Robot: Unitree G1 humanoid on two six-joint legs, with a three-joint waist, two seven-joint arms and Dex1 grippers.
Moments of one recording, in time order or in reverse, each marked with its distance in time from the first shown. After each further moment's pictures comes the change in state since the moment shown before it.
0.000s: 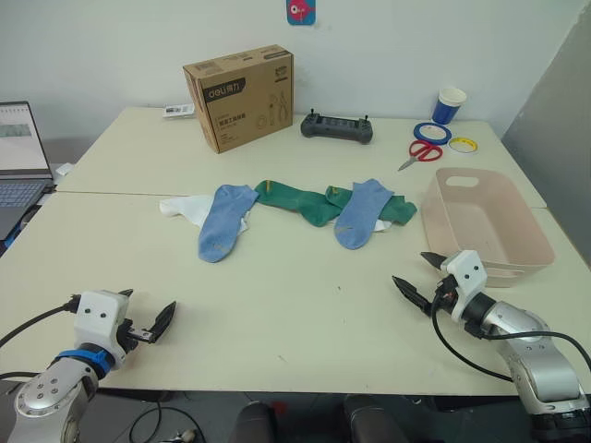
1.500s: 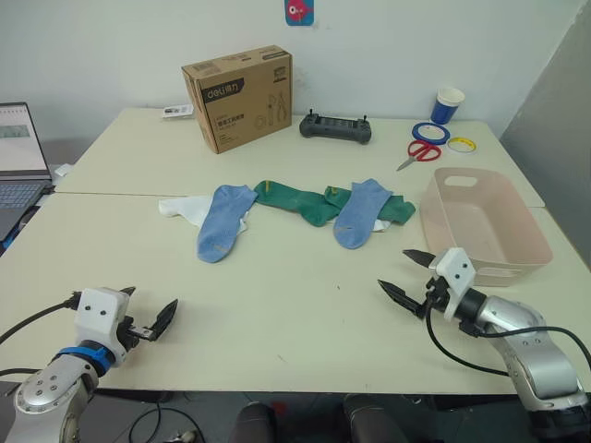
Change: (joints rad) left arm 0.006 0.003 0.008 -0.026 -0.041 0.014 -0.039; right arm -0.082 -0.023 0.059 -0.091 0.030 0.038 0.133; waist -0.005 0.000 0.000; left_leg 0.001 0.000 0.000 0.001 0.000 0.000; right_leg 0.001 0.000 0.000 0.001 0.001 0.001
